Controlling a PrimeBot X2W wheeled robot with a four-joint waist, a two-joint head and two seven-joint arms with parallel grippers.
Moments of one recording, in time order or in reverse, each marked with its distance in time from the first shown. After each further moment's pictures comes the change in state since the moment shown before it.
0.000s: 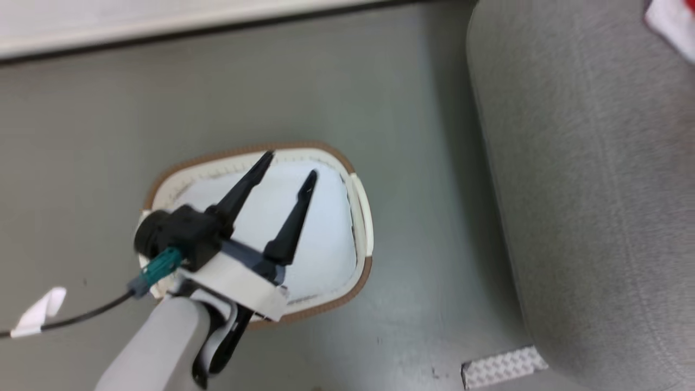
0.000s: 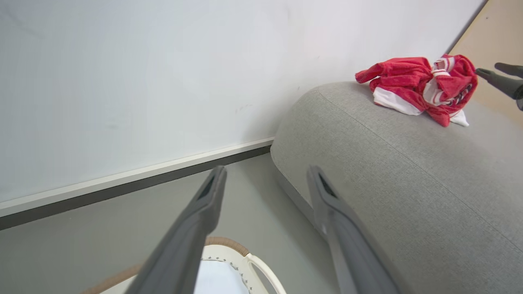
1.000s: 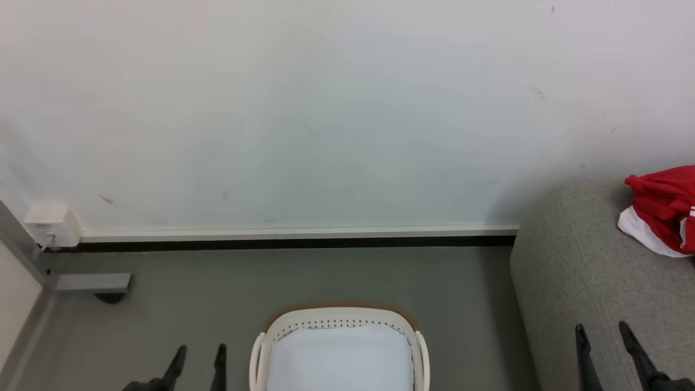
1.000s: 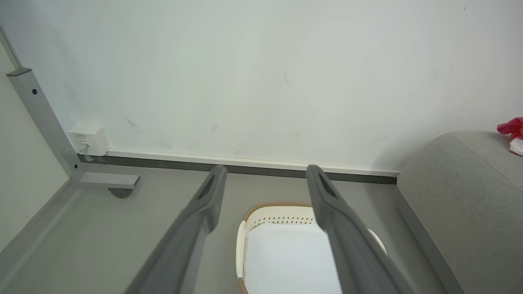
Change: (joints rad) left arm 0.517 -0.158 0.344 0.260 0.125 0.037 -0.109; right arm 0.828 0.275 0.284 -0.303 0.215 0.000 -0.196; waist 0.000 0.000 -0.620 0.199
